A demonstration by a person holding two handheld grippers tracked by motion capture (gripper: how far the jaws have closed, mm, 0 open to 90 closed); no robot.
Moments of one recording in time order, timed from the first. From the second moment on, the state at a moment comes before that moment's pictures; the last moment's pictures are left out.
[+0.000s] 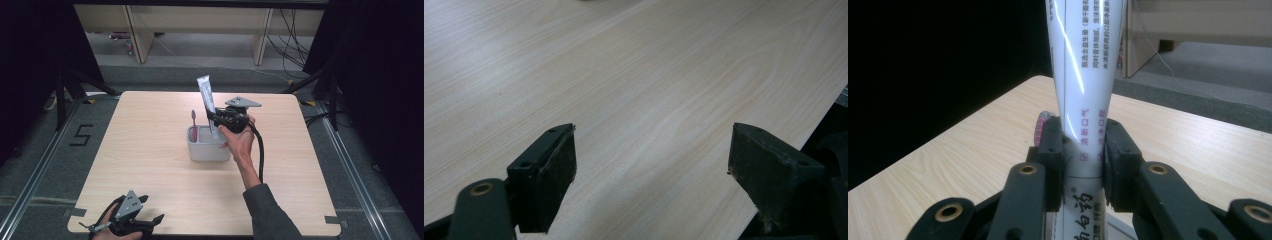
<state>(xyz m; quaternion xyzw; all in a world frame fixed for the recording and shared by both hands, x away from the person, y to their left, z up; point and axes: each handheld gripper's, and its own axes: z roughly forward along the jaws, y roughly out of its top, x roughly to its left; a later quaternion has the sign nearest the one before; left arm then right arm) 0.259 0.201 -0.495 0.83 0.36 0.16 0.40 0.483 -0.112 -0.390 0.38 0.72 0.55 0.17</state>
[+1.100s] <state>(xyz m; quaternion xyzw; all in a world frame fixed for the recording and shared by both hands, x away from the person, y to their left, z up) 0.259 0.200 -0.496 0.83 0.35 0.16 0.40 0.477 -0.110 -0.423 0.39 0.73 0.53 0.16</state>
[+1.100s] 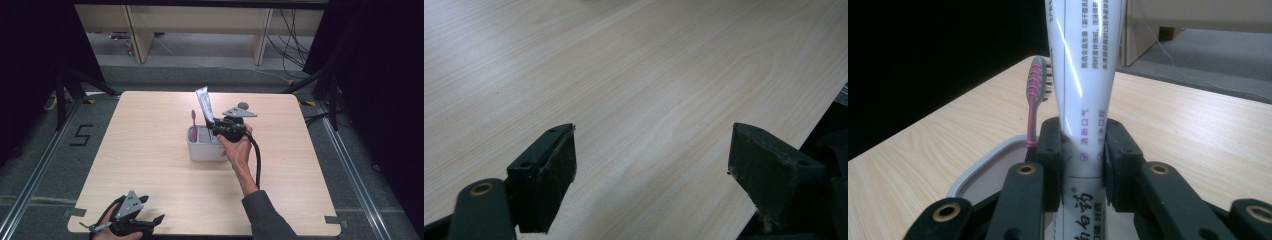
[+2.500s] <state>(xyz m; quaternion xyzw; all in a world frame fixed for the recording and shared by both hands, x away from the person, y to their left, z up) 0.259 0.200 -0.496 0.84 0.35 0.16 0.39 0.452 -0.150 -0.419 0.39 0.75 0.51 0.15</state>
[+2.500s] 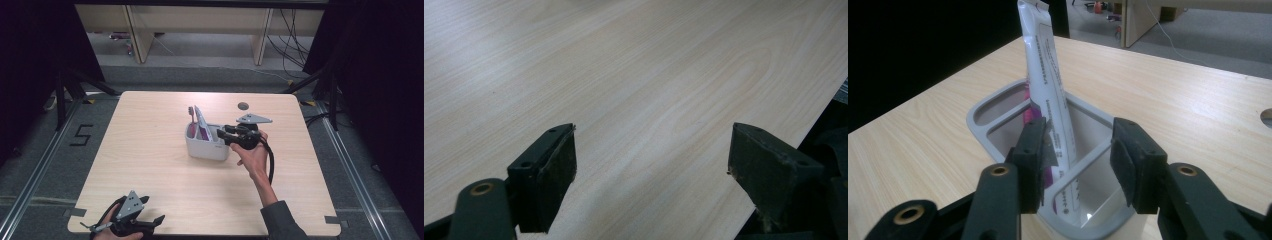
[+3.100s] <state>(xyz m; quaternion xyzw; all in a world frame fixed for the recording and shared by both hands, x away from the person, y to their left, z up) 0.259 0.199 -0.497 0.83 0.35 0.15 0.40 0.436 -0.174 -0.420 0.40 0.75 0.51 0.14</state>
